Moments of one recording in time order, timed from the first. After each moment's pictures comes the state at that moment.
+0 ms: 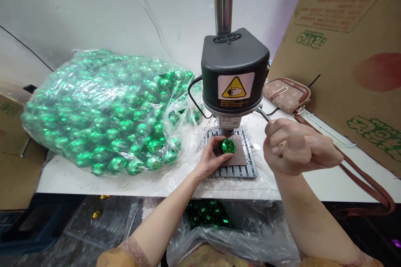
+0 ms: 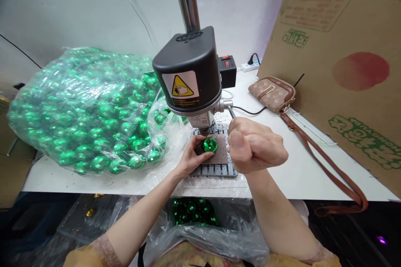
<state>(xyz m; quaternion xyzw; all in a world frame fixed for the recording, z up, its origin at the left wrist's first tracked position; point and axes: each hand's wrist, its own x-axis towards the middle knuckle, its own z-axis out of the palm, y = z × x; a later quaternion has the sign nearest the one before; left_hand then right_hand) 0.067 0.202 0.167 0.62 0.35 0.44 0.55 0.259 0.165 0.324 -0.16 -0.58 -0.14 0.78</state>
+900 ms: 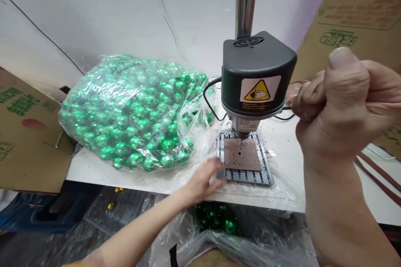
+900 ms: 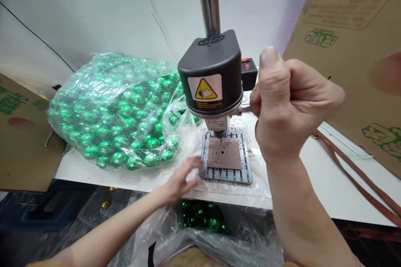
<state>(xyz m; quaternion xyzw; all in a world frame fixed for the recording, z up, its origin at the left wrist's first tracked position) -0.030 0.159 0.204 0.83 0.32 0.29 0.34 0.249 0.171 0.398 -0.33 -0.47 0.02 0.82</state>
